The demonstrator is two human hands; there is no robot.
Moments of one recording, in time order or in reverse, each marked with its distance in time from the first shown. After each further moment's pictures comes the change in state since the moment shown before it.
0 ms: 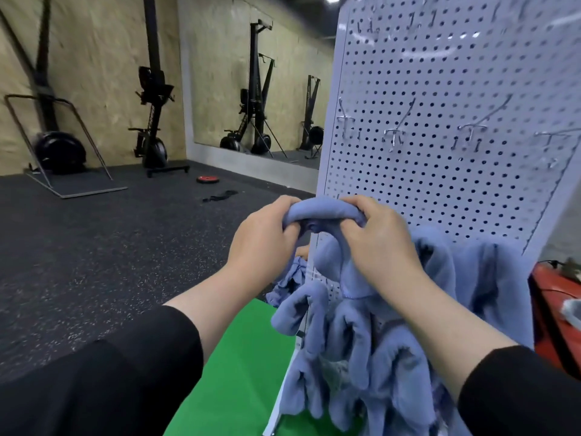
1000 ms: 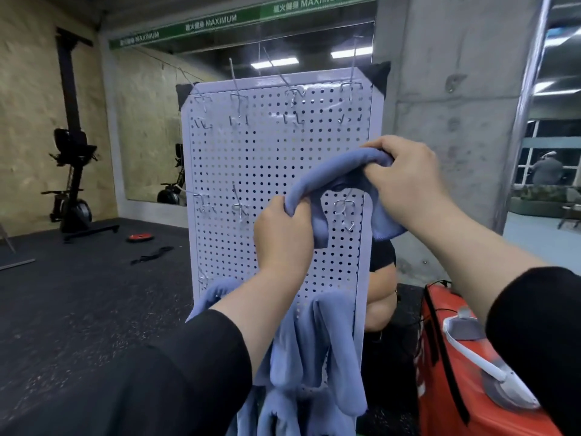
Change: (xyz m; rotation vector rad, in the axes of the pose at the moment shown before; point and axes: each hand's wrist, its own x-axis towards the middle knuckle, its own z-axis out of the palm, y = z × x) left_hand 0.072 0.278 0.121 -0.570 0.158 -0.200; right_hand 0.099 0.054 -0.299 -0.184 0.397 -0.177
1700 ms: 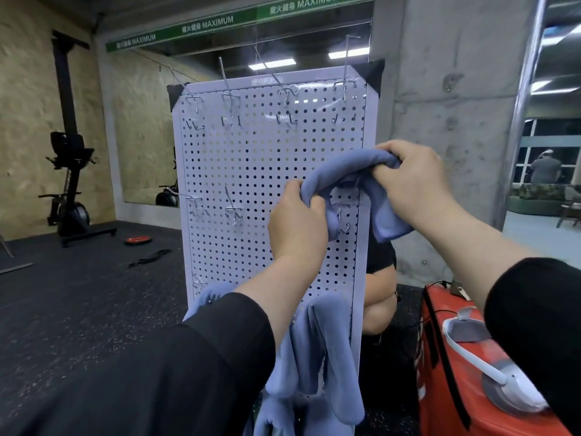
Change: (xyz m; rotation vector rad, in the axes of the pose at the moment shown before) left_hand 0.007 0.010 0.029 0.079 -0.045 0.089; right_hand 0.015 0.037 0.001 -0.026 0.019 0.057
